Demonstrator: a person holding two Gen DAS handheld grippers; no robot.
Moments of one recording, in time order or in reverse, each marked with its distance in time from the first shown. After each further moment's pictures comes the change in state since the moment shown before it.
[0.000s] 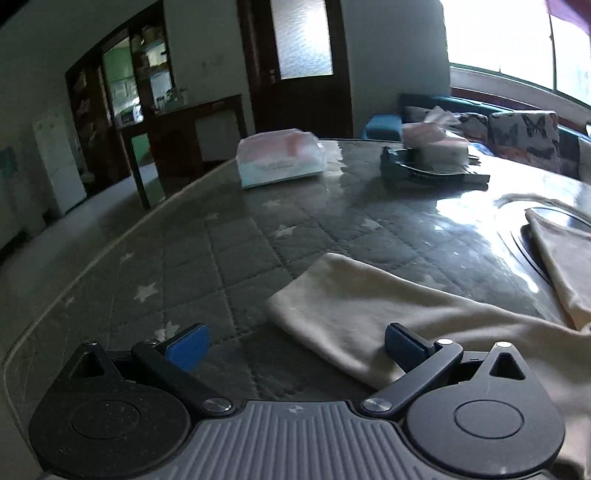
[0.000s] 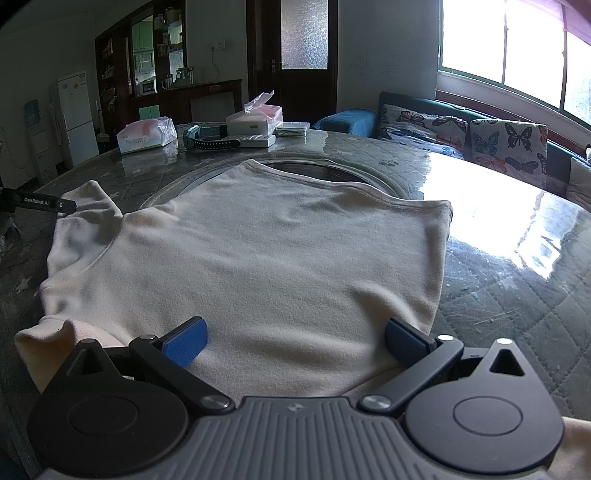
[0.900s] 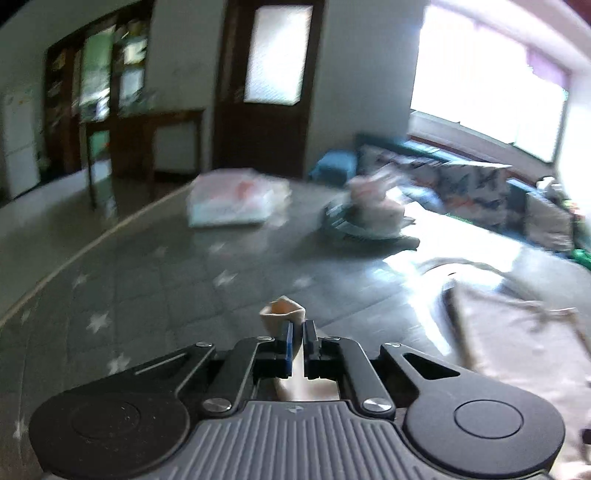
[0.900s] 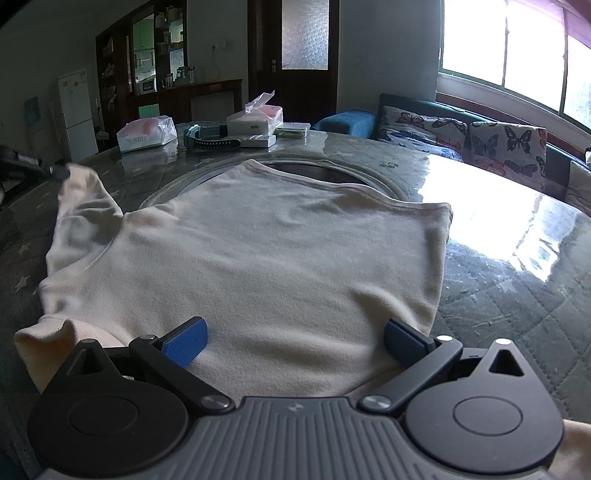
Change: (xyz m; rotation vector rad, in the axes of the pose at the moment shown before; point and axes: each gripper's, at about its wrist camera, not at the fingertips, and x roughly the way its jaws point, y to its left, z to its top) left arm -0.064 -0.007 0.029 -0.085 -0.112 -0.301; right arm -0.001 0.002 0.000 -0.012 -0.002 -0.009
